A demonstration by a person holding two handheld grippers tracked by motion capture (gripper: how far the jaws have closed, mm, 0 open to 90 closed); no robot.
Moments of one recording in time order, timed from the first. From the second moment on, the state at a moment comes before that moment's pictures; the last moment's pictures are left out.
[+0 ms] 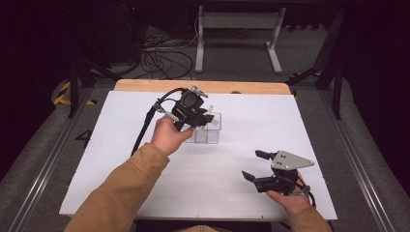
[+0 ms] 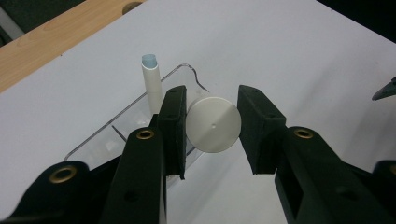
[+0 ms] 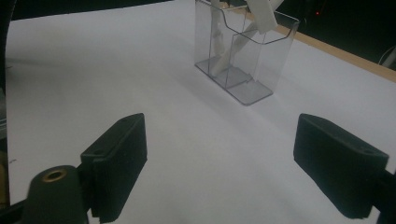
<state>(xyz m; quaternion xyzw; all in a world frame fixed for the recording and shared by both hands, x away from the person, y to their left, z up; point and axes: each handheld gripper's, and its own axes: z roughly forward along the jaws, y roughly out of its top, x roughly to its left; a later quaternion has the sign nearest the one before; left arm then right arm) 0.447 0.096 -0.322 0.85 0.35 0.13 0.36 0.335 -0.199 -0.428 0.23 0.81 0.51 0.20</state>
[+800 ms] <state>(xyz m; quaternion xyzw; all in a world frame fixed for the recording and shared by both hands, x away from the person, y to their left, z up) 0.419 0.123 -0.309 0.84 0.30 0.14 0.44 0.336 -0.198 -0.427 0.22 0.81 0.51 0.20</state>
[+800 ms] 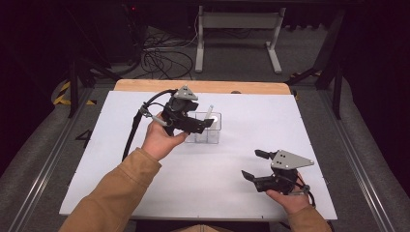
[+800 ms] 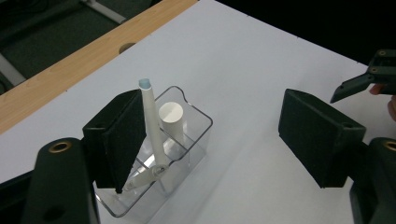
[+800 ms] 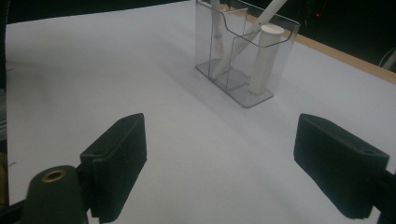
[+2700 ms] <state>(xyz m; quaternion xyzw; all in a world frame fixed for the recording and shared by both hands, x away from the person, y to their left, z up) 0.313 0.254 -0.410 0.76 0.27 0.23 0.55 0.333 -0.197 -0.424 0.22 0.80 0.53 0.21</state>
